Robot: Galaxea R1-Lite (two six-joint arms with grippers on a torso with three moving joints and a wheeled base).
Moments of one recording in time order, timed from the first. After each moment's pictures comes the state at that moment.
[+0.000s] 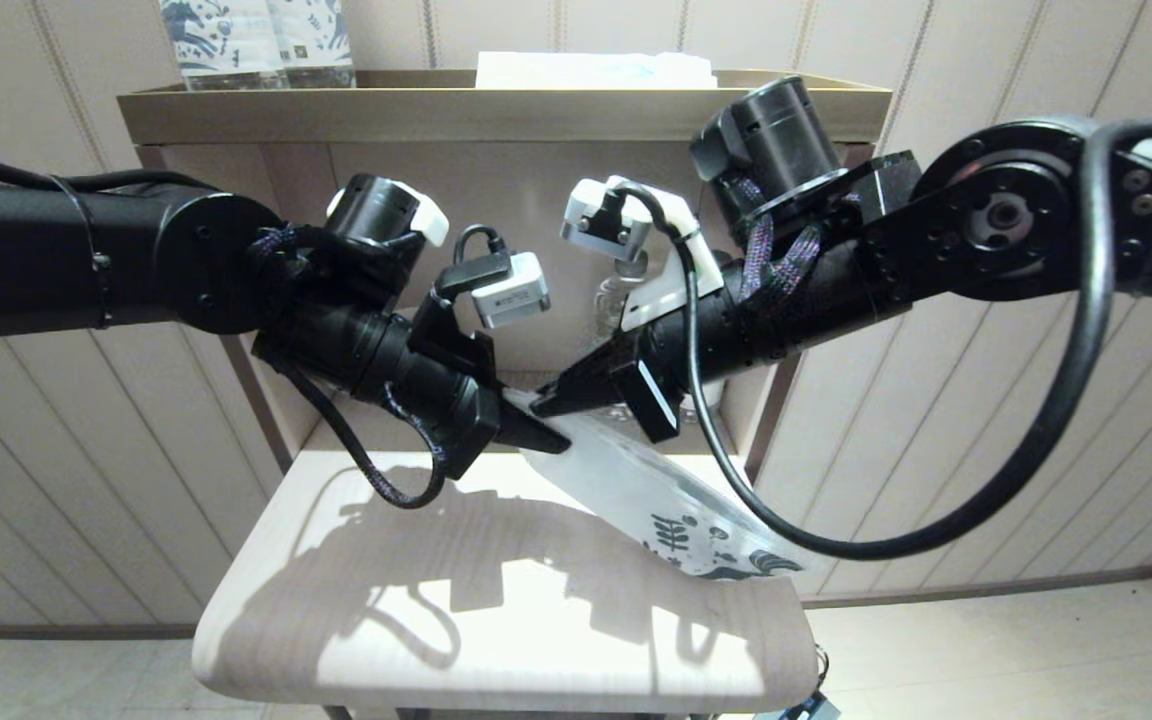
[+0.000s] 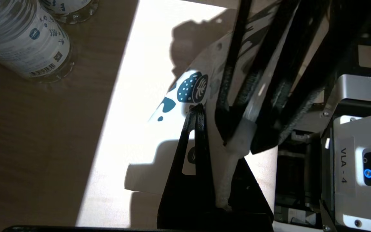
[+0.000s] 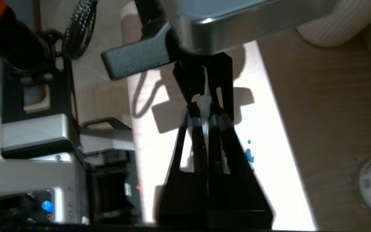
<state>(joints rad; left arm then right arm) -0.53 1.93 -1.65 0.54 -0.70 0.68 0.65 1.92 -1.87 0.52 0.58 -0.39</state>
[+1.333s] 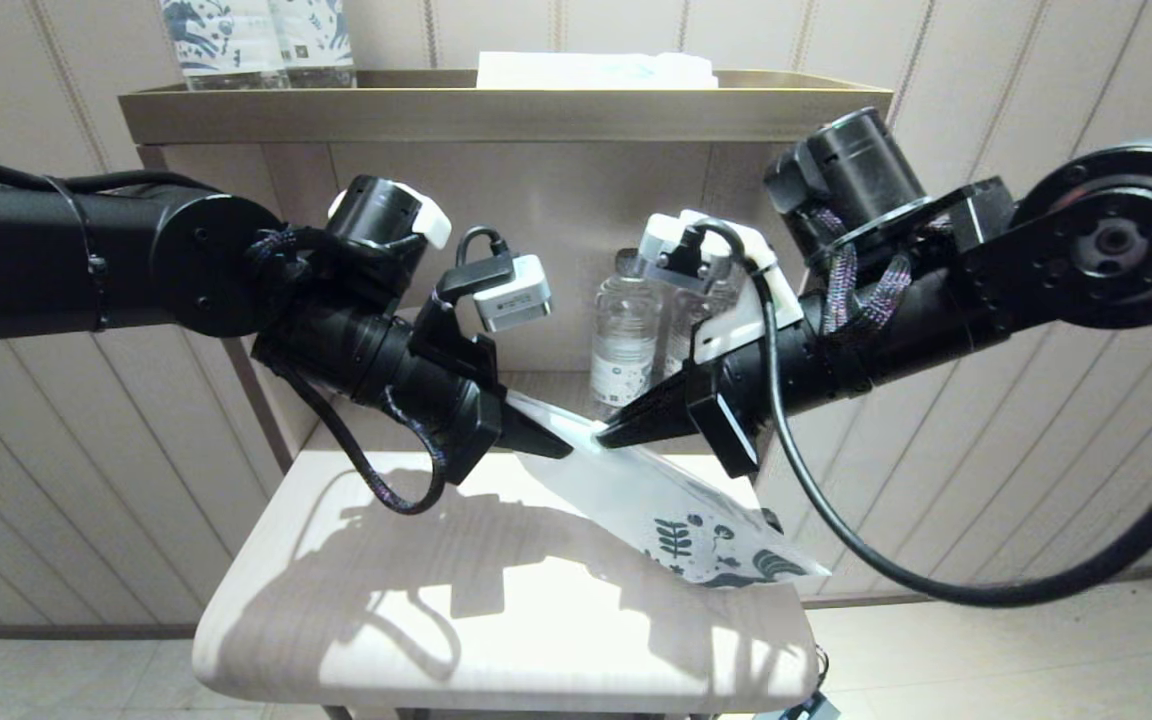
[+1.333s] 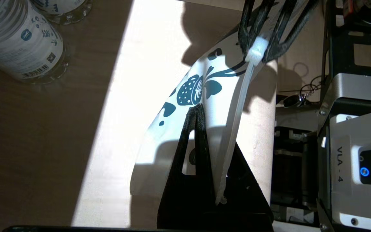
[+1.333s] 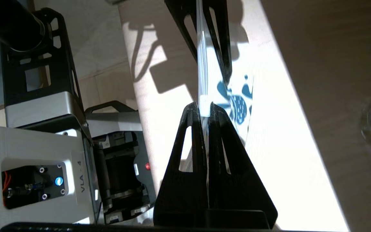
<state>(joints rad) -0.53 1.92 -1.64 0.54 -0.70 0.68 0.57 1.79 -1.65 0.52 0.58 -0.41</state>
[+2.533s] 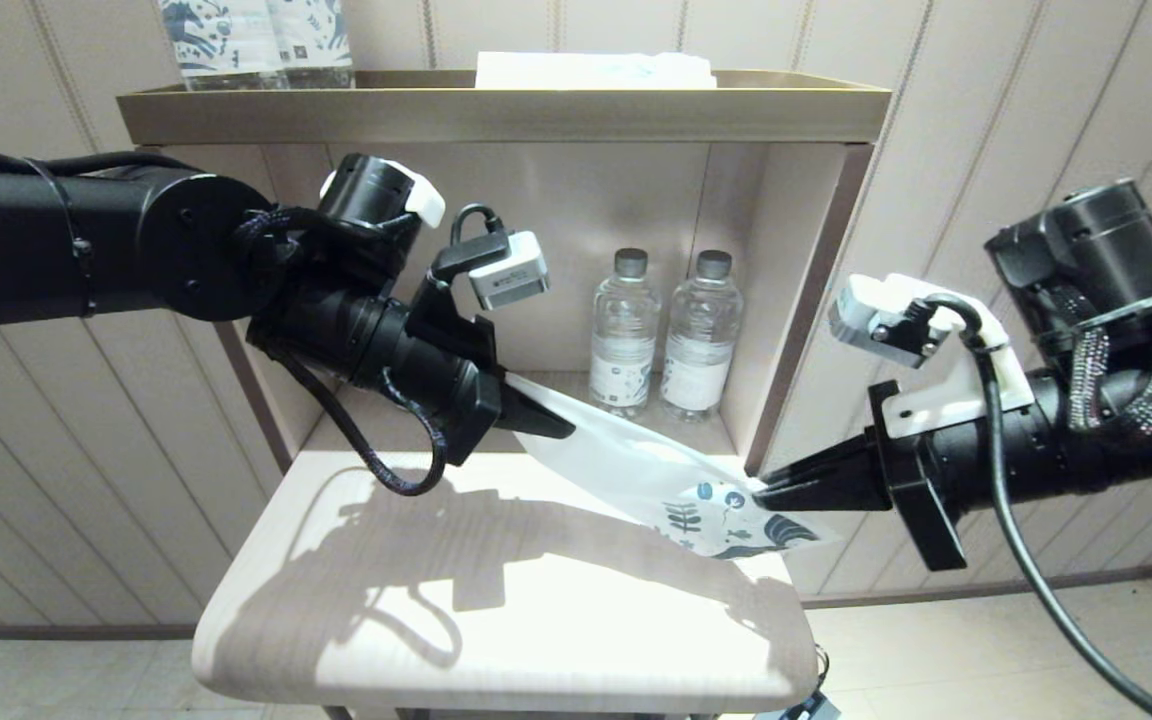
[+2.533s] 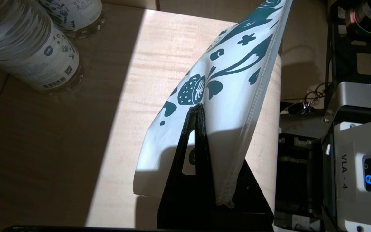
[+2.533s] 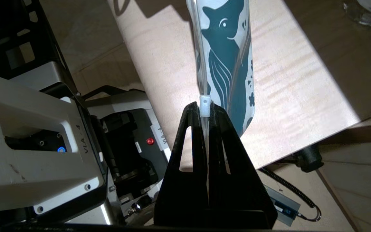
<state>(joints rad) -0.52 1.92 -1.68 0.54 -0.71 0.67 0.40 1.49 -1.20 0.41 0.58 -0.42</state>
